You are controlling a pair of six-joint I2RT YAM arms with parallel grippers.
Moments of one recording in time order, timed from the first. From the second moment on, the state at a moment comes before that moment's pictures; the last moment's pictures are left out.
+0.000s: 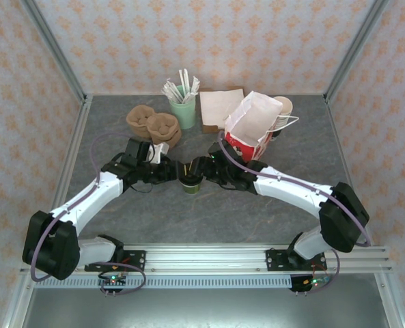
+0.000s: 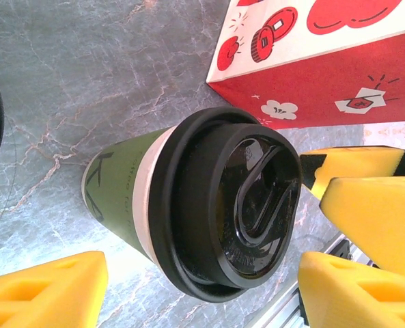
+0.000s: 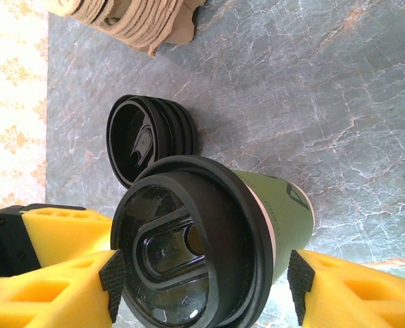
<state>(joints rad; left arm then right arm) -0.31 1.25 0.80 -0.43 0.57 -0.58 0.84 1.47 1.01 -0.28 -0.05 1.00</state>
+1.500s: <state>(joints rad) -0.31 1.33 0.79 -0.41 0.58 -0.56 0.84 1.50 0.99 -0.28 -0.07 0.98</state>
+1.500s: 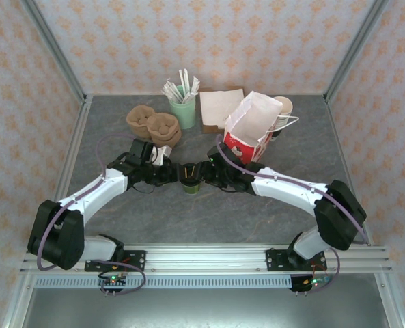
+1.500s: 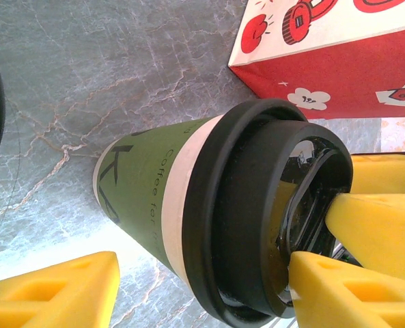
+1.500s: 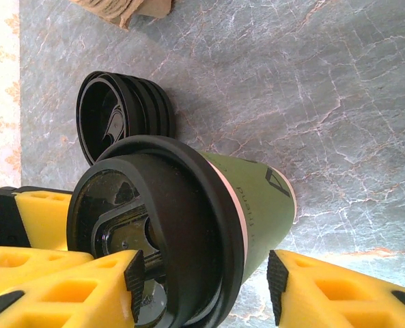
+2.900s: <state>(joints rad) -0.29 1.35 0.75 -0.33 0.62 -0.57 0.83 1.55 0.99 -0.23 -0.11 1.03</state>
